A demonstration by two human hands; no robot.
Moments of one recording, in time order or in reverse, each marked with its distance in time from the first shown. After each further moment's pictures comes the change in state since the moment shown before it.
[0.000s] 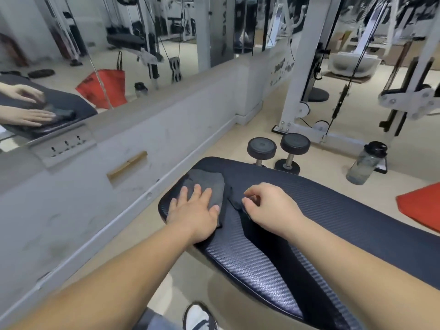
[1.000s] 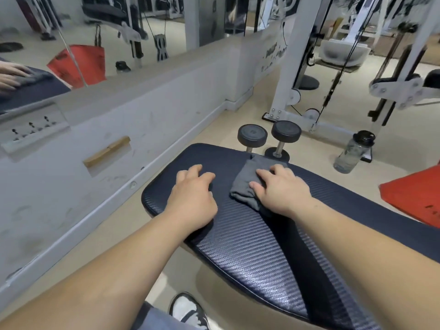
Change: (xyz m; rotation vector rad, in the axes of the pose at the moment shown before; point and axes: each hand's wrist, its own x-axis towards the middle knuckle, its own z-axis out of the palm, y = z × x) left_hand 0.008 0.015 -0.001 -0.251 0.214 0.147; right_hand 0.032 0.039 -0.007 -0.410 -0.135 0.159
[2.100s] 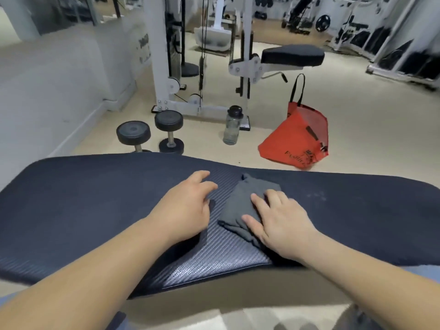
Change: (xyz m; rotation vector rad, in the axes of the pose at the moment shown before) left_hand -0.047 0.212 0.081 -0.014 -0.273 0.644; right_hand -0.218 0.211 0.038 -0.231 0.125 0.270
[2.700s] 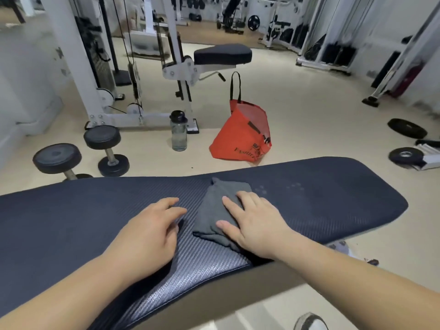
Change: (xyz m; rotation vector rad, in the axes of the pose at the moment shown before) left_hand 0.024 0.033 0.042 0.038 -0.063 0.181; right_hand -0.022 0.066 0.014 0.097 -0.056 0.108
